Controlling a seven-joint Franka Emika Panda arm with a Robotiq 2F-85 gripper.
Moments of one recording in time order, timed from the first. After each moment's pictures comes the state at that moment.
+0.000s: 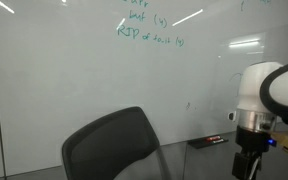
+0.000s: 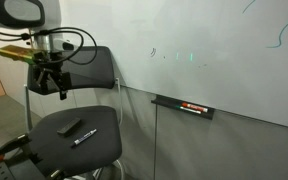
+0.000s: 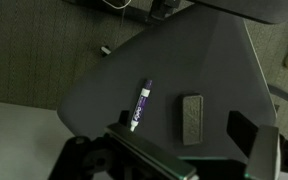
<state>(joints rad) 0.24 -0.15 0.16 -2.77 0.22 2.56 -0.09</state>
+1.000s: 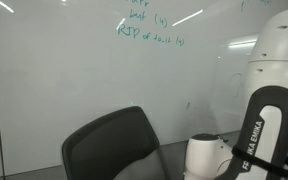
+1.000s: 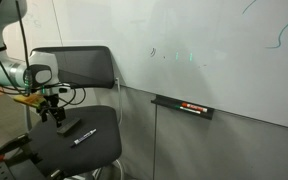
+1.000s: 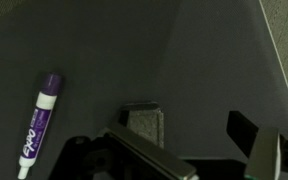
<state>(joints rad) 0.50 0.63 0.17 -2.39 0.07 2.97 0.24</state>
